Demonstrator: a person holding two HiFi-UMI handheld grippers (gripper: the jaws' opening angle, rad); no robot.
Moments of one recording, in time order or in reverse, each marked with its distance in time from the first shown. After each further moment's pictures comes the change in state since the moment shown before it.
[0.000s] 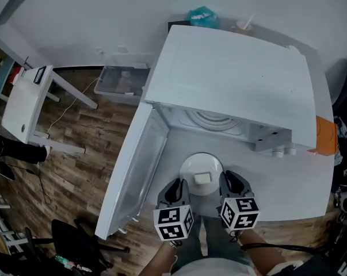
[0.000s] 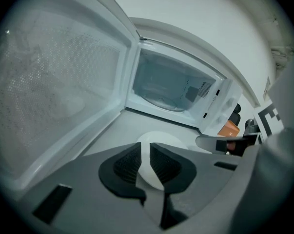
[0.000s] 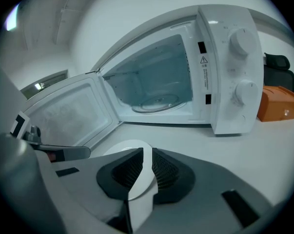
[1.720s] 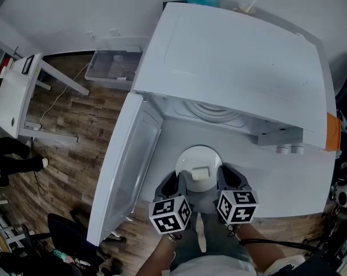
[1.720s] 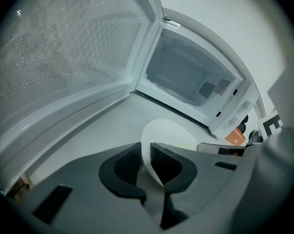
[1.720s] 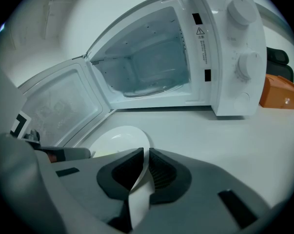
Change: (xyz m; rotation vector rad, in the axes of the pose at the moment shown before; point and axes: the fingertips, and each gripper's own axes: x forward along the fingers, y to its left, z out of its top) left arm 0.031 0.017 -0.032 -0.171 0.095 0.028; right arm 0.027 -0.013 -0.030 0.046 0.117 -0.044
